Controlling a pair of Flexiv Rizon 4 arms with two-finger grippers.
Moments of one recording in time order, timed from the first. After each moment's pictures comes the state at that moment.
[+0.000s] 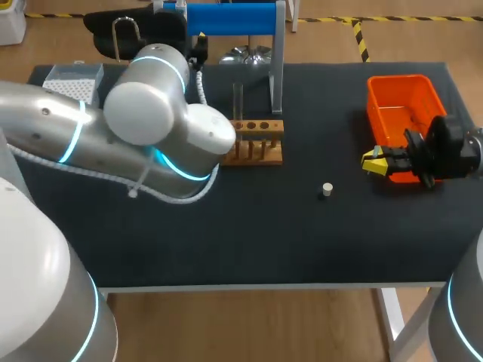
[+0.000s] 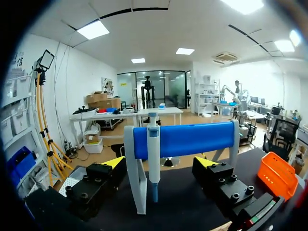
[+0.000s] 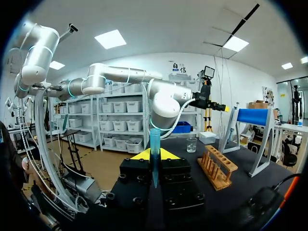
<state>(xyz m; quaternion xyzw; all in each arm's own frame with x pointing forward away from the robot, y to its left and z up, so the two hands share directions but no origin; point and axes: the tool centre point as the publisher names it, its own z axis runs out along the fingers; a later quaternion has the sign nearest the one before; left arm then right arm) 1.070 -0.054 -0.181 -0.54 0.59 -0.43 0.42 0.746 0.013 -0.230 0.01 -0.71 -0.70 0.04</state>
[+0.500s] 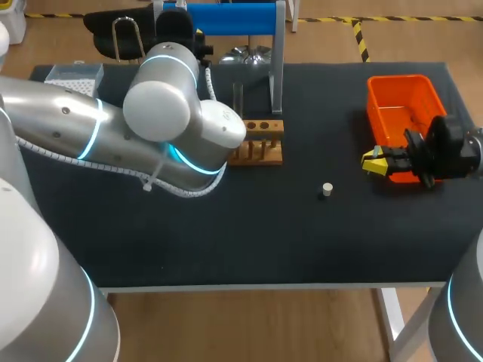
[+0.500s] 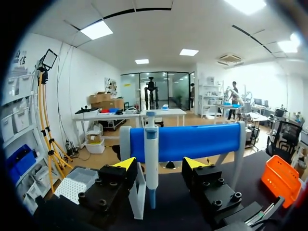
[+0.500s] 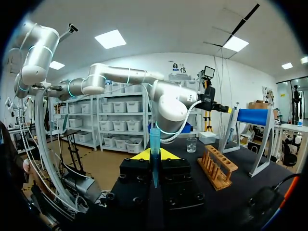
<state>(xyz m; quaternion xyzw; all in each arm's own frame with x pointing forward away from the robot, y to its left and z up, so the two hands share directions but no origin) 1.090 -0.061 -0.188 -0.54 0.58 -0.43 0.43 0.746 0.013 -0.230 0.01 -0.71 -0.70 0.04</state>
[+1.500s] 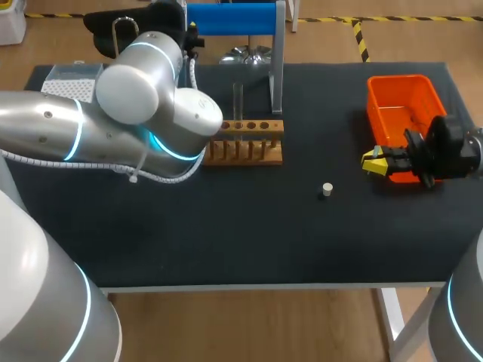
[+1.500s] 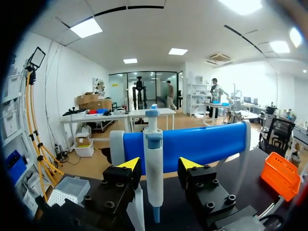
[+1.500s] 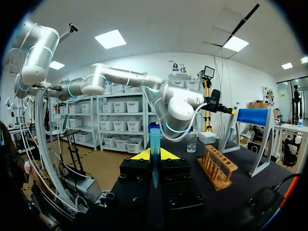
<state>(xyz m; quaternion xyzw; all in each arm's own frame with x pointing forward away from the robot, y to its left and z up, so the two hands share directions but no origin) 1.134 -0.052 -0.196 -0.51 0.61 -0.46 0.40 0.746 0.013 -0.230 0.01 -0.71 -0.70 0.04</state>
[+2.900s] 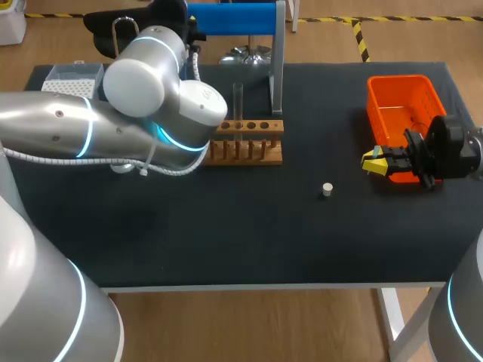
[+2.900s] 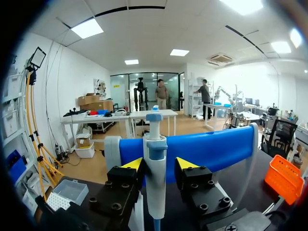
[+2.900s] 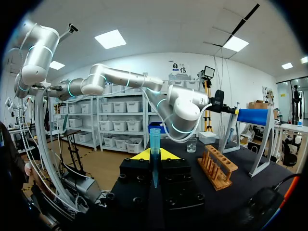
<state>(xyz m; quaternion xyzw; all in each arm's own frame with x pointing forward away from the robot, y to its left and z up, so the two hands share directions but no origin) 1.157 -0.054 -0.197 -0.52 0.60 -0.46 0.41 0.746 0.013 -0.230 0.01 -0.71 -0.70 0.04</state>
